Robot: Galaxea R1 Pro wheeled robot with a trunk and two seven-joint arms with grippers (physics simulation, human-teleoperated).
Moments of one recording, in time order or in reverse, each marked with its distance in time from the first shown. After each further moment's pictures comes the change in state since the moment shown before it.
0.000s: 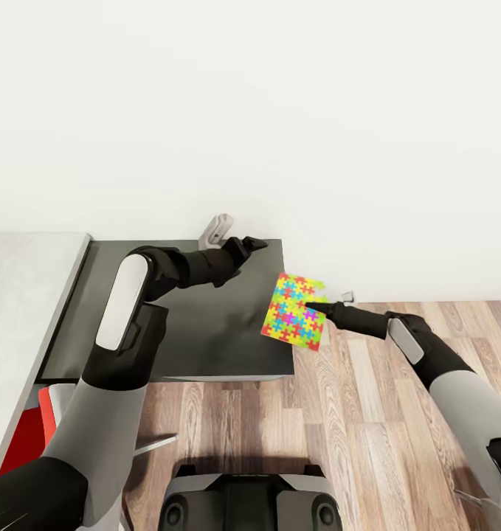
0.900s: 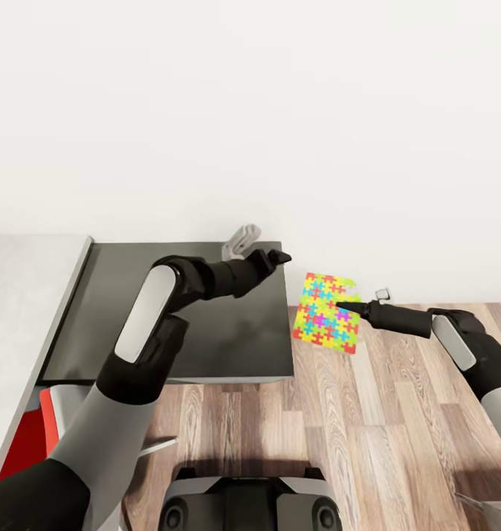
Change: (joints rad) left arm 0.015 -0.015 -0.150 -0.012 -0.003 -0.060 0.011; right arm 0.078 -0.177 -0.028 -0.226 -0.018 0.132 -0.006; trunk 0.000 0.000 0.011
